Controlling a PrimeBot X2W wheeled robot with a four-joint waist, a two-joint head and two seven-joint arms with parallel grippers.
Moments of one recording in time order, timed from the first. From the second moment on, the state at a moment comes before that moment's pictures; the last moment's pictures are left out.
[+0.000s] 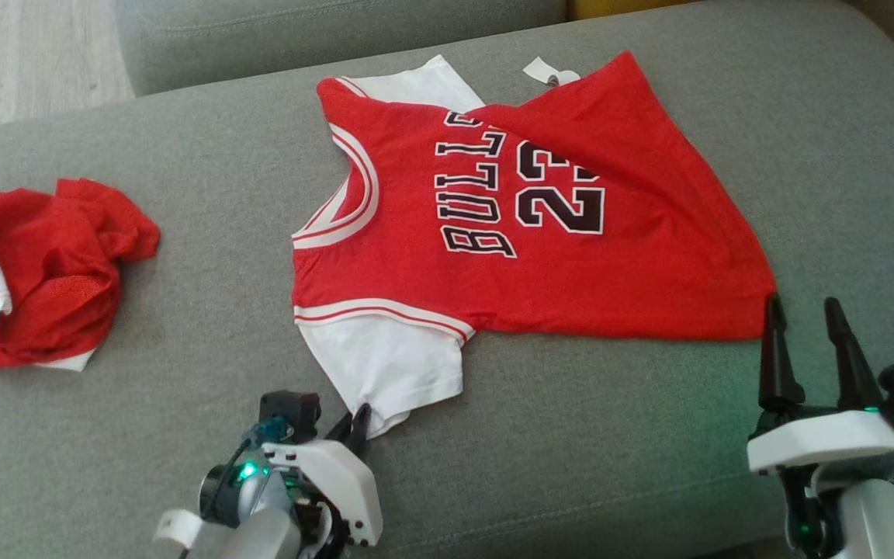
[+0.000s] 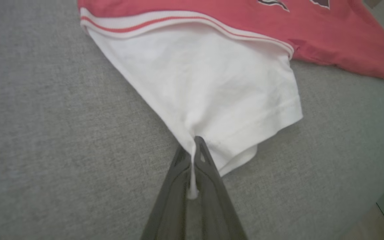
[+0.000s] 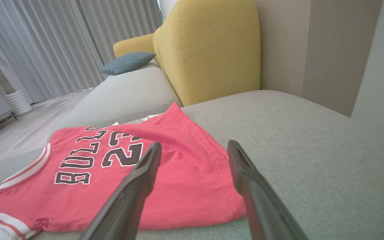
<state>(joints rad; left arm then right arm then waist) -0.19 0.06 -0.51 0.58 -0.42 0.04 -0.01 -0.06 -0.05 -0.09 0.25 0.22 0.13 -0.19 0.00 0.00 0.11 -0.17</state>
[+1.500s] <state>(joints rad) -0.19 0.05 -0.38 0.32 -0.36 0.09 -0.25 -0.35 -0.05 -0.30 0.87 0.20 0.13 -0.13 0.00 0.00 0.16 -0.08</state>
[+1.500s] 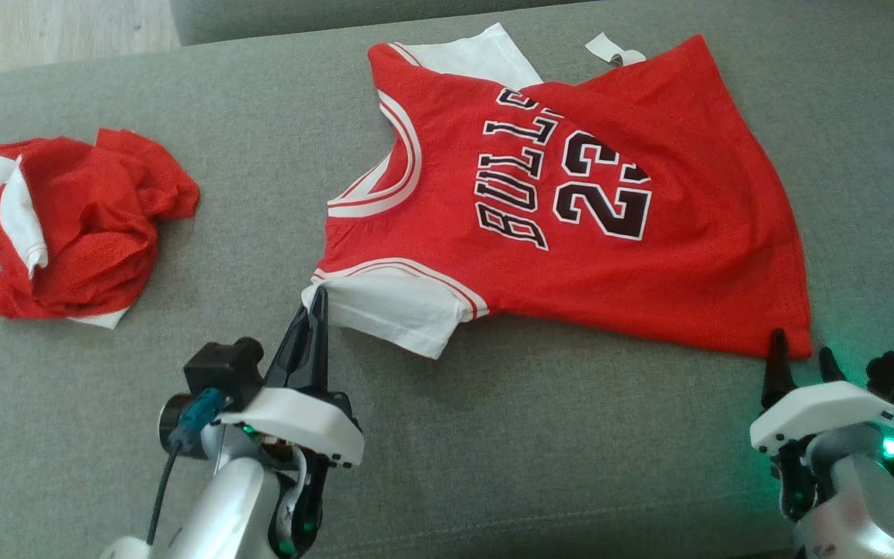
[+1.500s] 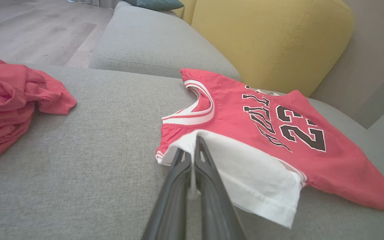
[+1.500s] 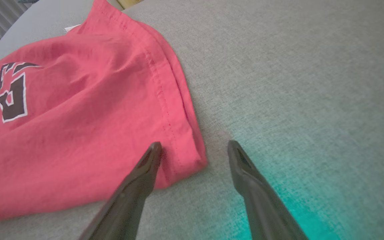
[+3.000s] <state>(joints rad) -0.51 0.06 -0.20 -0.23 -0.46 0.13 -0.08 -0.35 -0.06 -0.16 -0.22 0.35 0.13 0.30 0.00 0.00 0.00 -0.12</state>
